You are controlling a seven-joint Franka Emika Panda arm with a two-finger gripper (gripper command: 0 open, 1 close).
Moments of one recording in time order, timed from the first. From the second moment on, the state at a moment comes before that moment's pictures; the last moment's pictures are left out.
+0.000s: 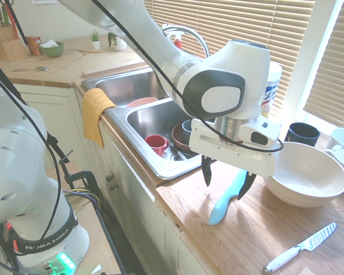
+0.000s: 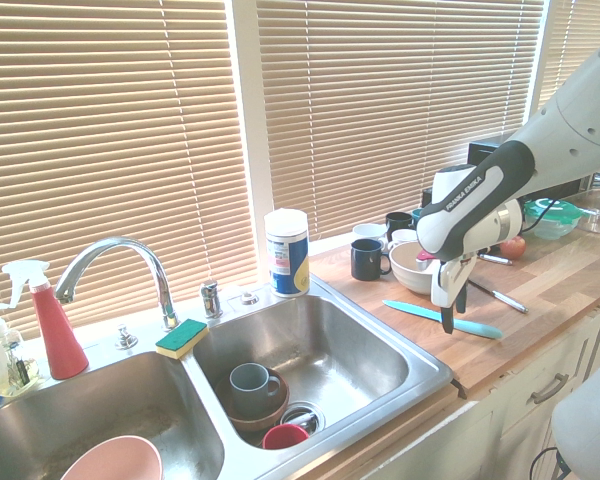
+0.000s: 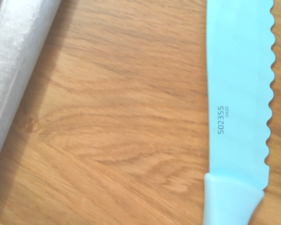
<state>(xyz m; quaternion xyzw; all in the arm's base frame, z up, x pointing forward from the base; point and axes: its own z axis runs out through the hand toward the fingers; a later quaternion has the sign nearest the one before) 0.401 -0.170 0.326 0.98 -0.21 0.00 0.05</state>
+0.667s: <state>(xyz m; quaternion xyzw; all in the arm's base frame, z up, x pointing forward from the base) 0.403 -0.175 0.314 0.97 -0.23 0.00 0.03</state>
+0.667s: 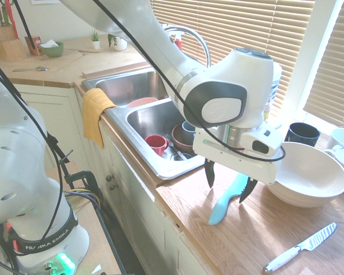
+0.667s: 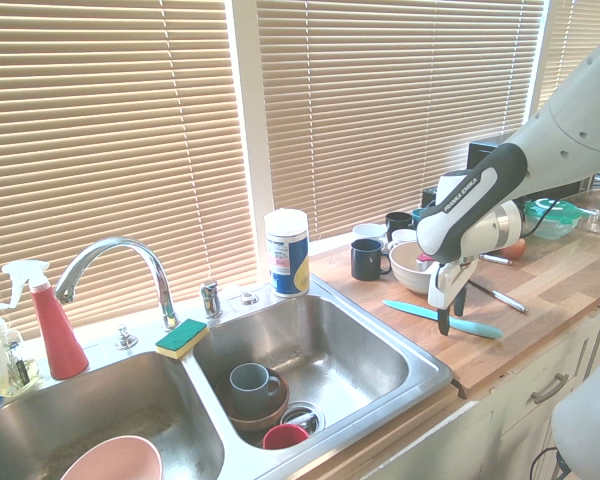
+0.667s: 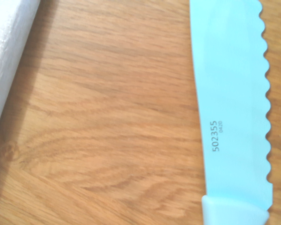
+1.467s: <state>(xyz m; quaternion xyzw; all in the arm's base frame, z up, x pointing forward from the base) 0.402 -0.175 0.313 0.97 -0.23 0.01 0.03</state>
